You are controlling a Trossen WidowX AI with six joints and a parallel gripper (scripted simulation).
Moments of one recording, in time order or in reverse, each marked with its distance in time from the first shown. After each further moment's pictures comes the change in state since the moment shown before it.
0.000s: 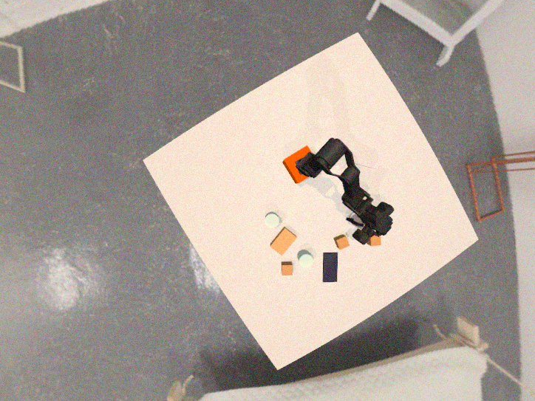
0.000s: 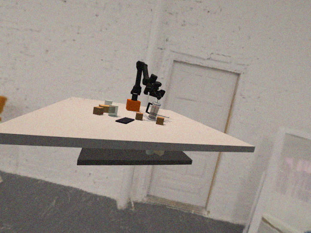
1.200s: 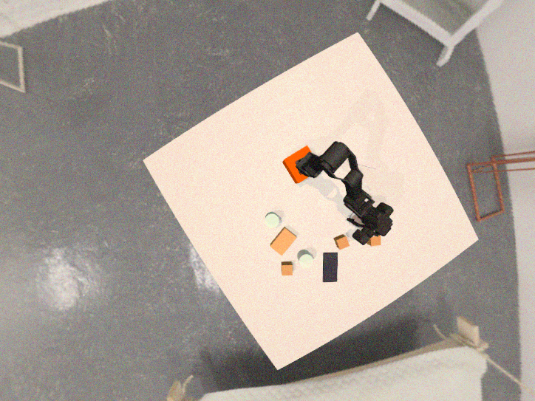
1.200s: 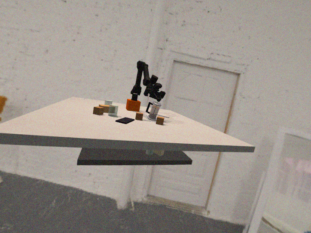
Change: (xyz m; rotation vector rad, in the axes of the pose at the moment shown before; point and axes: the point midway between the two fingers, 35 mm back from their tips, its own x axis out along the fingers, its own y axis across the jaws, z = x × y) arm 0.010 0.000 -0.008 0.000 0.043 0.000
